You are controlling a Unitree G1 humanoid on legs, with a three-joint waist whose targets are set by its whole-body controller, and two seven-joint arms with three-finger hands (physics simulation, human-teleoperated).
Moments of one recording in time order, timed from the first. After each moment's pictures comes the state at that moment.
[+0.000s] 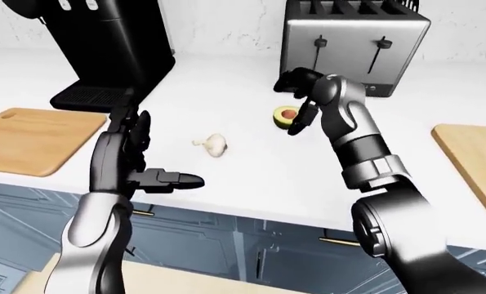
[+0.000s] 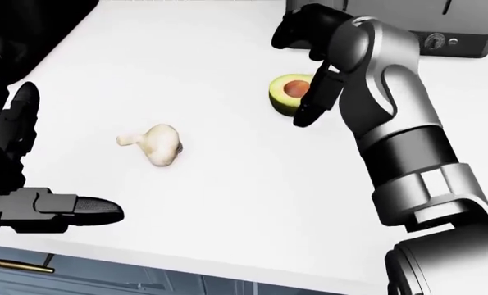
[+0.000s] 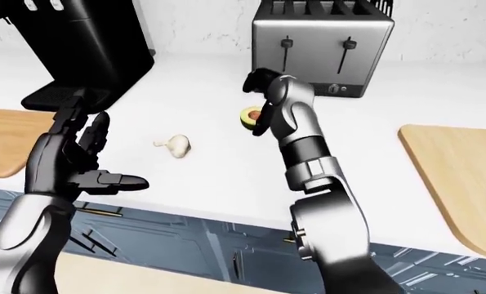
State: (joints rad) left arm -0.25 0.18 0.23 -0.70 -0.13 0.79 -0.09; right arm -1.22 -0.21 0.03 0.85 -0.97 0.28 0.58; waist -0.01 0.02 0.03
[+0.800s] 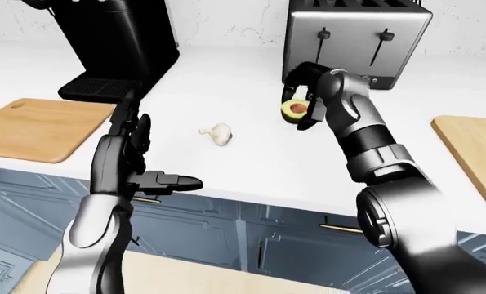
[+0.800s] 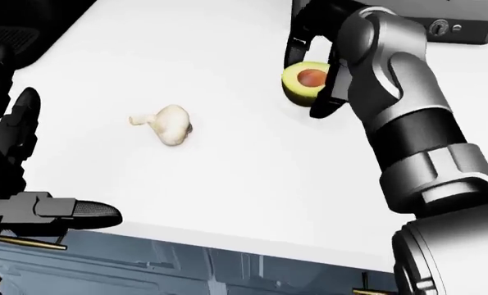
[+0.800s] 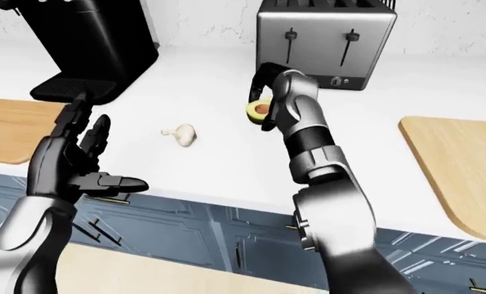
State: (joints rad) left arm -0.23 0.18 0.24 -0.67 -0.14 0.75 -0.09; right arm -1.30 -0.24 0.03 1.01 -1.01 0.22 0.48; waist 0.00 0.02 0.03
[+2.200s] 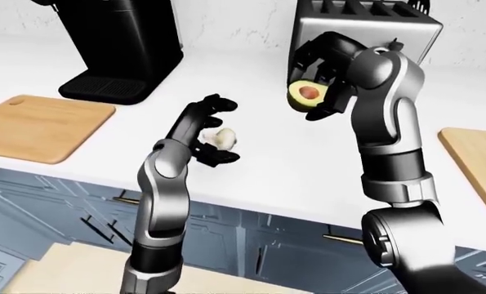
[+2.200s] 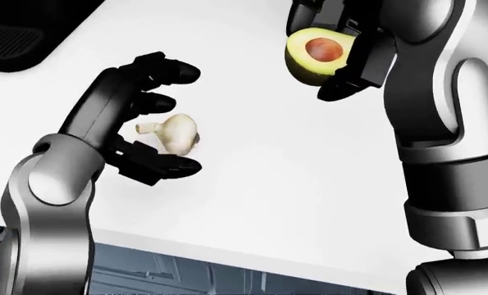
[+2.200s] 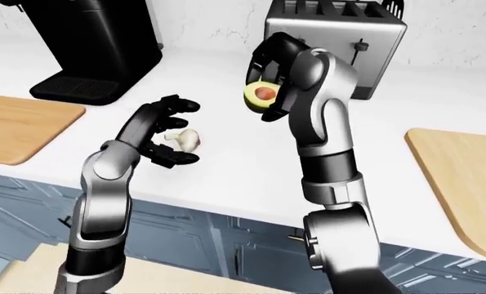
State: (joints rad) left arm -0.60 0.07 -0.02 -0.18 0.66 0.62 -0.50; right arm -1.10 -0.27 -0.02 0.25 -0.96 0.46 0.83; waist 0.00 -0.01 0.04
